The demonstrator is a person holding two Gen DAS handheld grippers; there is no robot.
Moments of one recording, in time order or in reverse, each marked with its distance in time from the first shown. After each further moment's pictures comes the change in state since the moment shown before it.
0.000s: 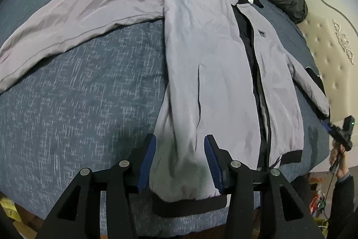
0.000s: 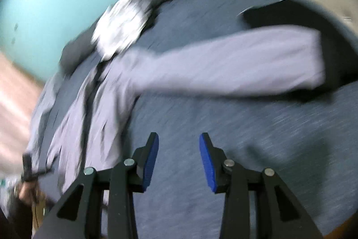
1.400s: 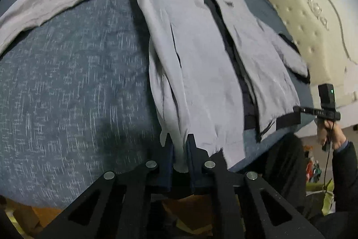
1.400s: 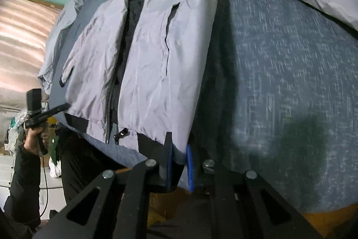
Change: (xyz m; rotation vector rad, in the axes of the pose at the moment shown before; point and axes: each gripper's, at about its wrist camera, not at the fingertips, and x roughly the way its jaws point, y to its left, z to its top) left arm 0.007 -0.024 -0.068 0.131 0.110 -0.116; right arm 0.056 0.104 -0.083 -0.145 0.444 0.062
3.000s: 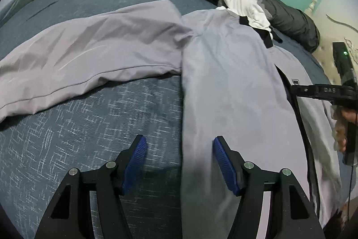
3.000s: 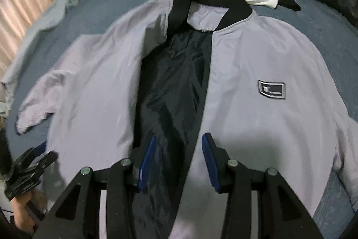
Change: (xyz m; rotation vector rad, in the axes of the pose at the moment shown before) left arm 0.058 0.074 0.133 -0.119 -0.434 0.244; right arm 0.148 0.159 0.299 -0.246 -0.213 -0.258
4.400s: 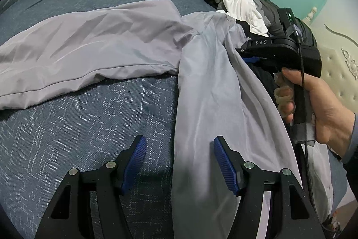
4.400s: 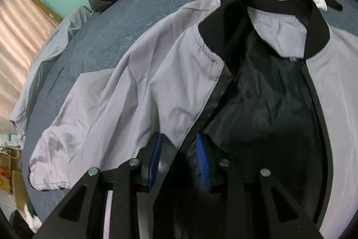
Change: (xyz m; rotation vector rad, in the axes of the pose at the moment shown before) left arm 0.003 0.001 -0.001 -0.034 -0.004 -0.056; right arm 0.082 0.065 0.066 0.083 -0.096 0.147
